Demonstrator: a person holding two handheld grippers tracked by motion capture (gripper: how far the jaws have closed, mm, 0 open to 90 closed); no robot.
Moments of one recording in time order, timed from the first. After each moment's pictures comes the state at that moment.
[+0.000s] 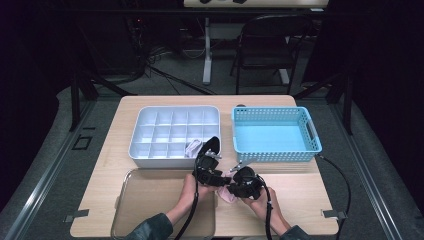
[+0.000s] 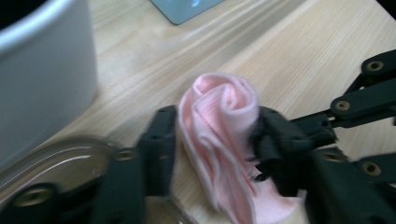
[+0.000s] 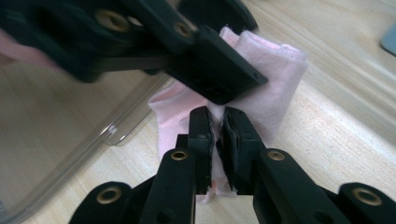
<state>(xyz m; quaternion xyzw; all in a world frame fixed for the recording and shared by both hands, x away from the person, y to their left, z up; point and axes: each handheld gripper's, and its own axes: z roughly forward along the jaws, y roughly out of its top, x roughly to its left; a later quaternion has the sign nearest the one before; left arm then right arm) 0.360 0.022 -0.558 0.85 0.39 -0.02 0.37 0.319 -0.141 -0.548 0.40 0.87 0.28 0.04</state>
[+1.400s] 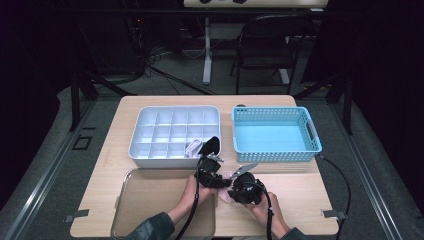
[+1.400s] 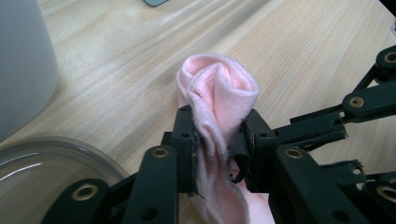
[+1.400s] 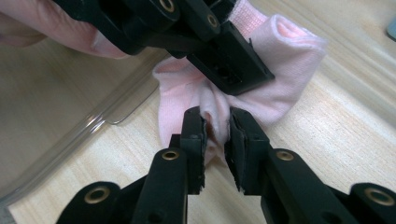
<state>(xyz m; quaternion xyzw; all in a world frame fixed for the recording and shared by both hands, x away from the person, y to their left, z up) 0.360 0.020 -0.568 0.85 0.37 -0.05 0.37 0.306 -0.142 -0.552 0.39 0.88 0.28 0.06</state>
